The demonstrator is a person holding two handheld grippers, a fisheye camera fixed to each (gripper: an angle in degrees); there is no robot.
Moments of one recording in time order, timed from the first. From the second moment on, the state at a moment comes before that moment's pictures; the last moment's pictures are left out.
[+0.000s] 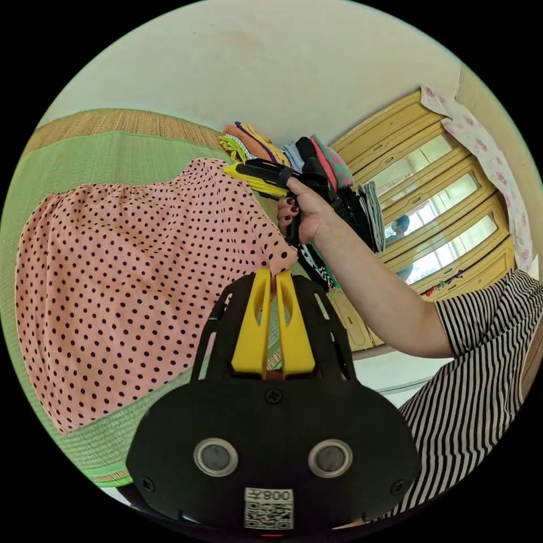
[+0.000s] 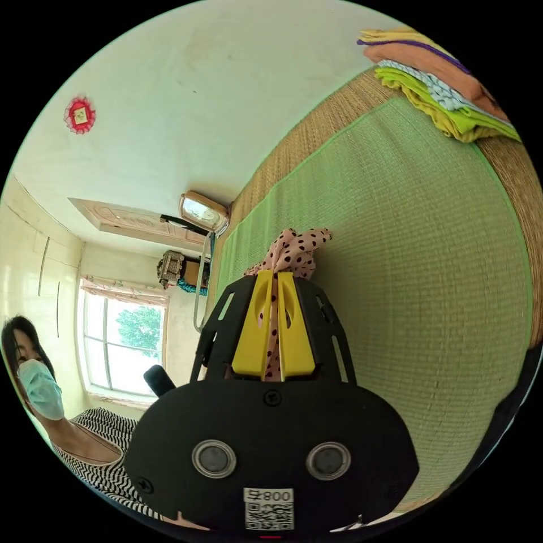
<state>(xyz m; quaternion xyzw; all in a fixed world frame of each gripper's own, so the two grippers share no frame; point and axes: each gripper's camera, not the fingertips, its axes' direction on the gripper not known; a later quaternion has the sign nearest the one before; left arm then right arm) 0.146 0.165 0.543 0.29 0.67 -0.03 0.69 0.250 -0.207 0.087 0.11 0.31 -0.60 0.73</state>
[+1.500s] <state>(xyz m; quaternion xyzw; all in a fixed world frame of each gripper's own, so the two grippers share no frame) -0.192 0.394 0.780 0.18 0.75 -0.31 0.56 0.451 -0.285 0.591 0.06 0.65 -0.61 0.45</state>
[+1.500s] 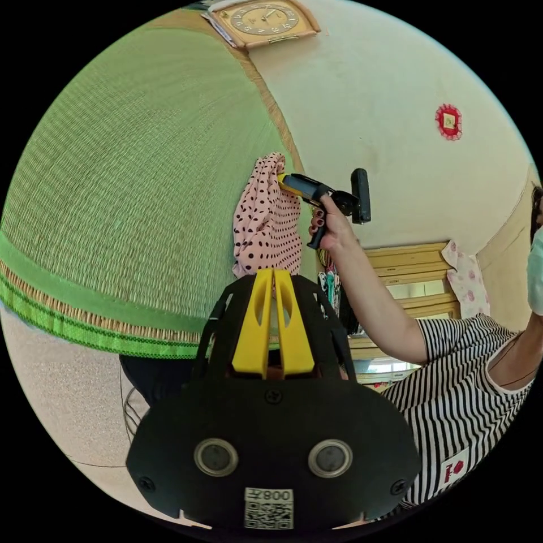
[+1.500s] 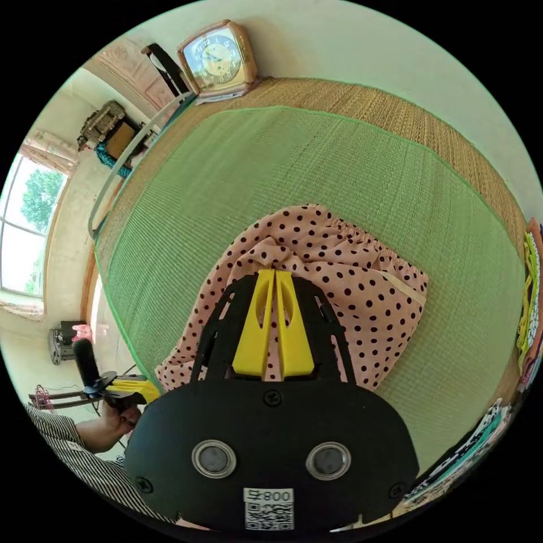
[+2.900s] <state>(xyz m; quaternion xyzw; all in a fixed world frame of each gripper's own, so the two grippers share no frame) -0.121 0.389 0.653 0.13 0.64 -0.22 0.73 0.752 -0.212 0.497 0.07 0.71 -0.67 0.21</state>
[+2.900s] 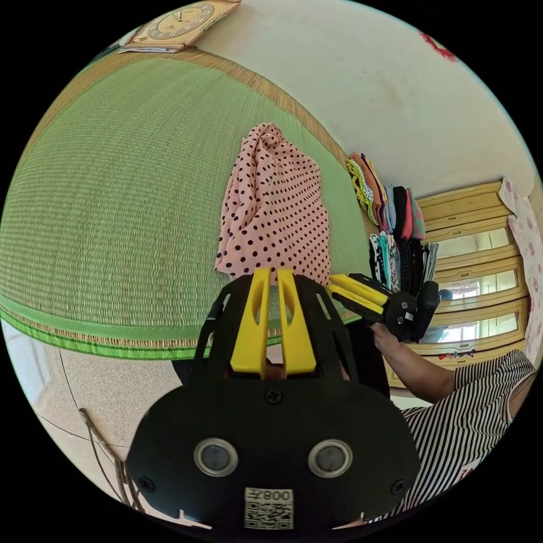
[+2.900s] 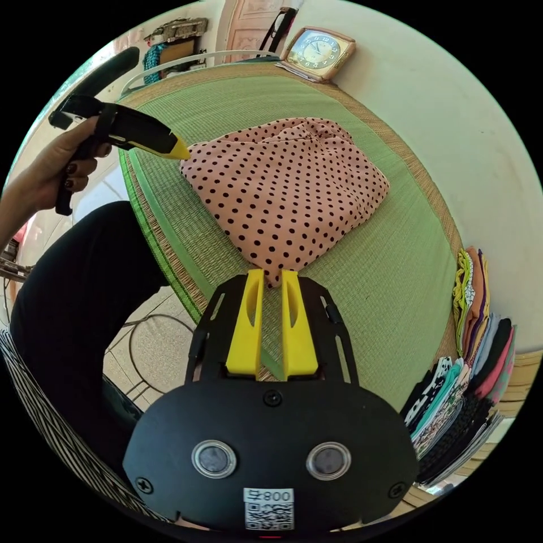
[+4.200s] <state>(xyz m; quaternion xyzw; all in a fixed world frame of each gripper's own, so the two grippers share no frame) -0.088 0.383 0.695 0.13 0.61 -0.21 0.75 0.698 -0.247 0.424 0.09 0.68 -0.62 0.39</state>
